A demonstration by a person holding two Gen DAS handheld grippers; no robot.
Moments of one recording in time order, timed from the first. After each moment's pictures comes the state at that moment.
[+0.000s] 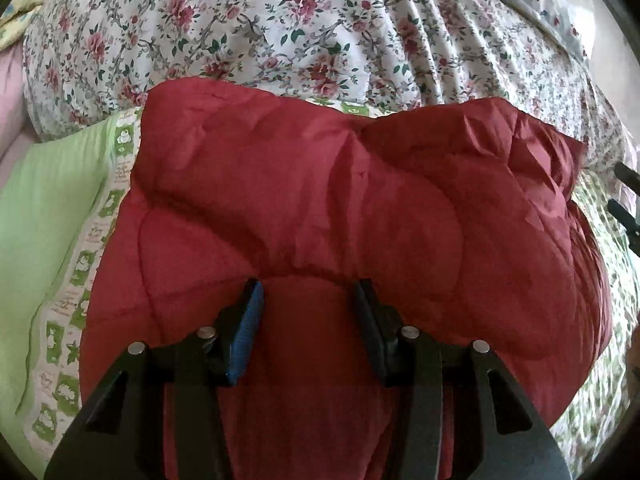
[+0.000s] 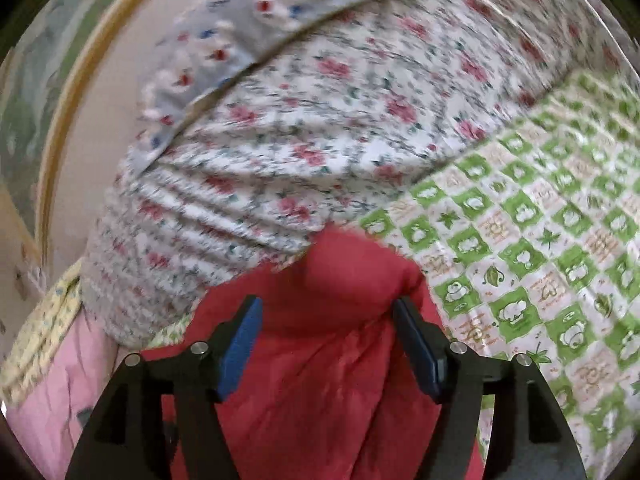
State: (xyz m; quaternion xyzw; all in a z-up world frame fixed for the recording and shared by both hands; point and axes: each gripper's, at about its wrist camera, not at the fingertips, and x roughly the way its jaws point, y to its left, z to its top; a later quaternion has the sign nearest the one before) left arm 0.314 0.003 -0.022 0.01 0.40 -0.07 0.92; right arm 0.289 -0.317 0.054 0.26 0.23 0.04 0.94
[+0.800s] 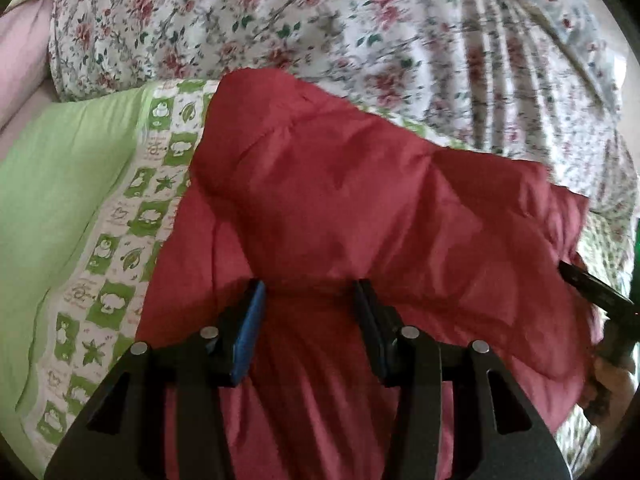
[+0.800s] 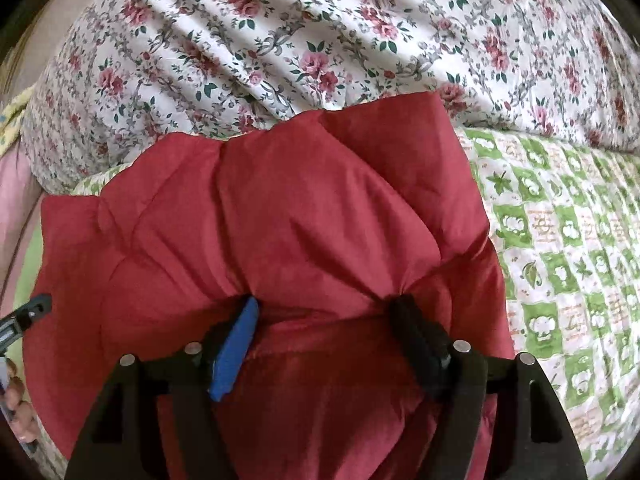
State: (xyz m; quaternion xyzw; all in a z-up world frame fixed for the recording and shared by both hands) left arm 0.344 0.056 -0.023 -0.06 0.42 -0.03 0.90; right arm 0.373 -0.257 -0.007 0.07 0.39 0.01 0.92
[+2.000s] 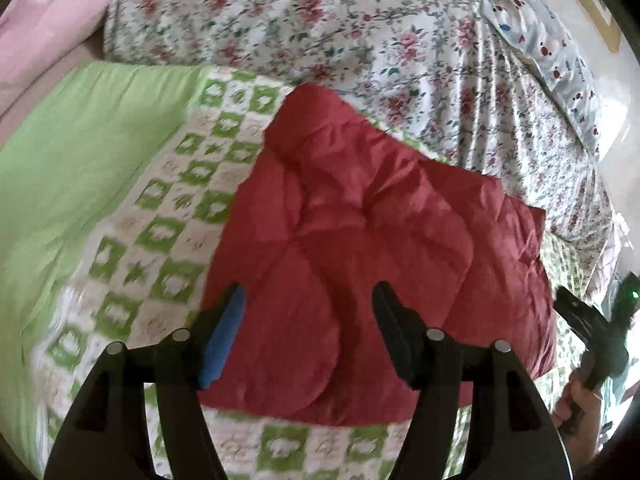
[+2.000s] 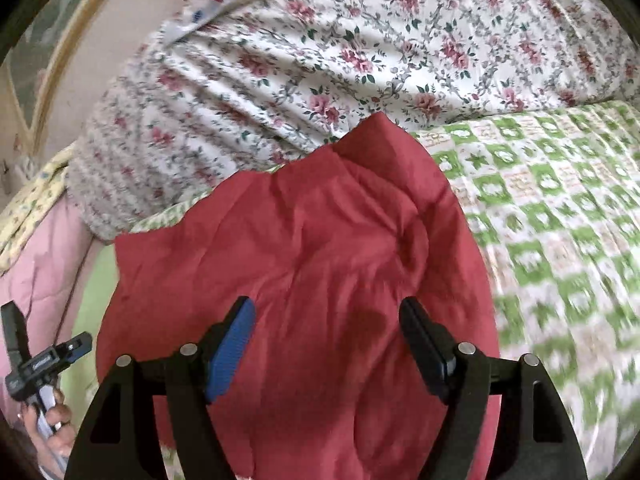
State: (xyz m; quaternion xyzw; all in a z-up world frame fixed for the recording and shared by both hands) left arm 0.254 0.114 -0.002 -0.14 0.41 -0.04 0.90; right arm 0.265 -0.270 0.014 0.17 0.32 0.06 0.93
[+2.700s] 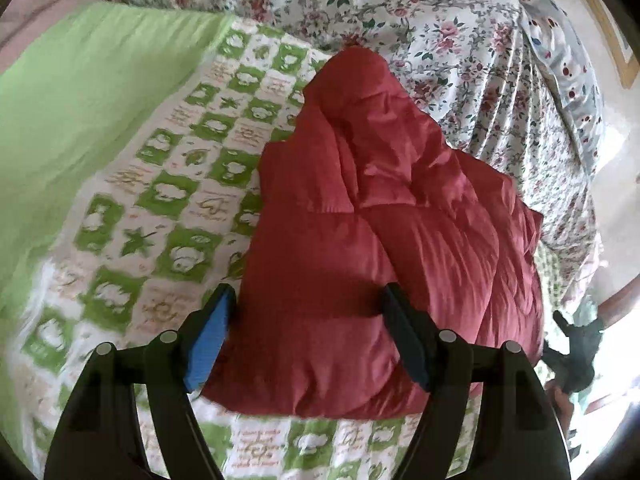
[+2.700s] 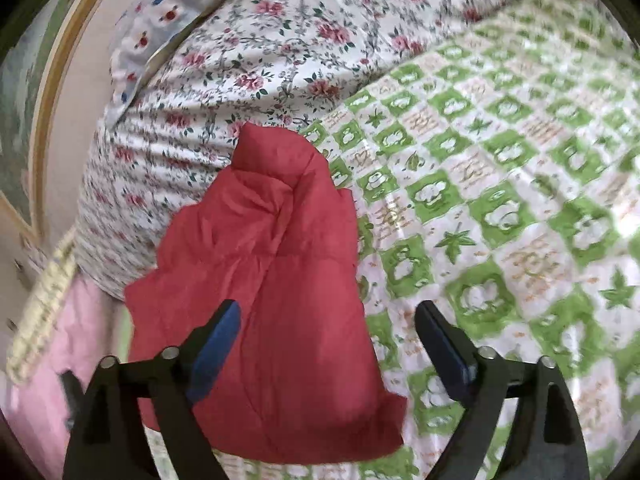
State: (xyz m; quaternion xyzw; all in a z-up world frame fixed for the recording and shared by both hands) left arm 0.275 0.152 -0.035 -0.21 0.45 -0.09 0.86; right arm 0.249 -0.371 -0.039 0.33 0.31 0.06 0.89
